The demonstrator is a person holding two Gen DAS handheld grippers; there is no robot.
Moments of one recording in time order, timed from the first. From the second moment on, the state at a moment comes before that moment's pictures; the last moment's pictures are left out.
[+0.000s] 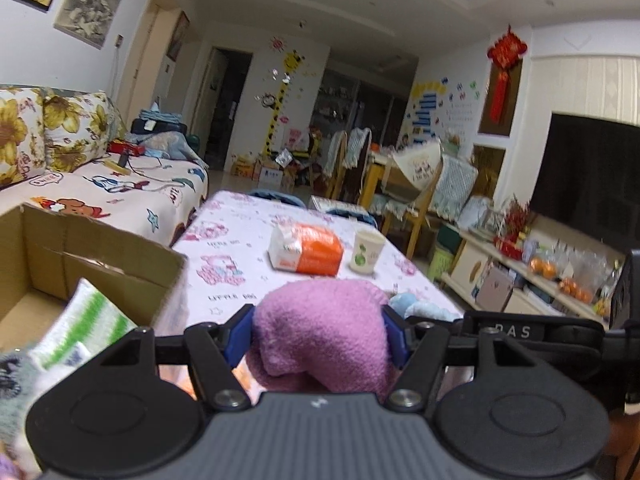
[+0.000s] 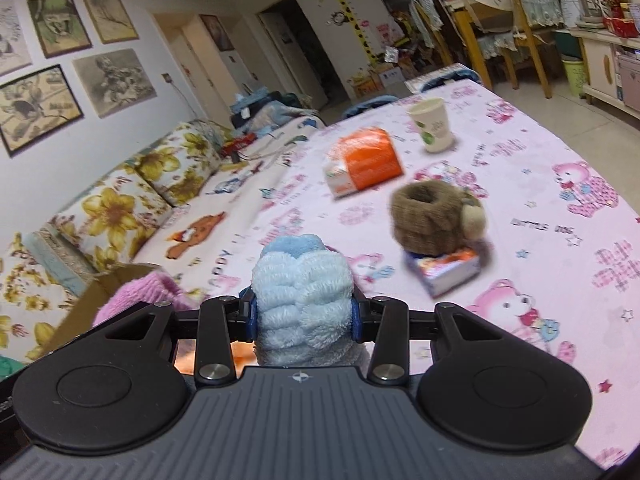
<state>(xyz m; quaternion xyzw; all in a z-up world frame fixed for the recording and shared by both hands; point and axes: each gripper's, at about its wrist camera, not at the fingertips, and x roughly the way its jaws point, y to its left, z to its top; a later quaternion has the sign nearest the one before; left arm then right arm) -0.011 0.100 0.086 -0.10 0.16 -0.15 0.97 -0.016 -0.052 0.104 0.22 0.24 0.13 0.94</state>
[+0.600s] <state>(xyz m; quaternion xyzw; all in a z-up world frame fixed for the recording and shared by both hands) -0.017 0.184 0.101 -0.21 0.11 -0.02 0.97 0.003 0.039 0.143 0.19 0.21 0.24 0.93</state>
